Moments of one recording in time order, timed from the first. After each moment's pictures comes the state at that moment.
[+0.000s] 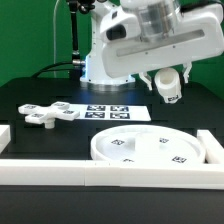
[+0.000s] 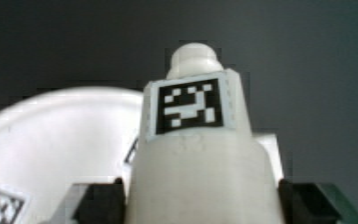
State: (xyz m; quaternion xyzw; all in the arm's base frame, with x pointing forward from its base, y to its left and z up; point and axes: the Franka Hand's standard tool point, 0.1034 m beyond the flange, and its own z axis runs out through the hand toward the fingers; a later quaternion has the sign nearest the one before) arm 0.525 0.076 0.112 -0.98 0.09 0.13 0.15
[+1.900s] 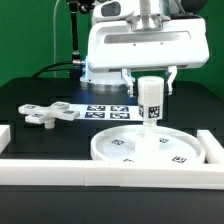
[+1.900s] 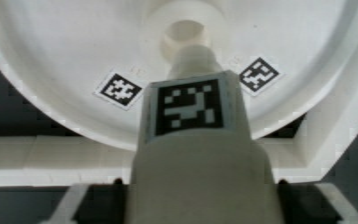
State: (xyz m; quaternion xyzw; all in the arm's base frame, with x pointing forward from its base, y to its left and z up) arm 0.566 0.034 0.101 -0.97 -0.01 -0.22 0.03
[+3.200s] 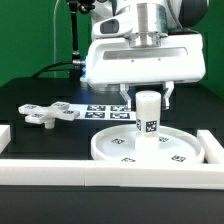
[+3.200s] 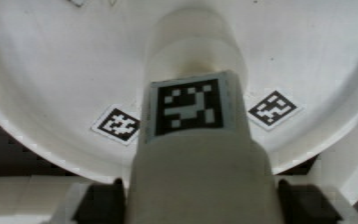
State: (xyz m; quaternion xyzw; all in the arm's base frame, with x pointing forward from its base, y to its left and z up) arm 0.562 0.034 0.078 -0.98 -0.01 -0.21 0.03
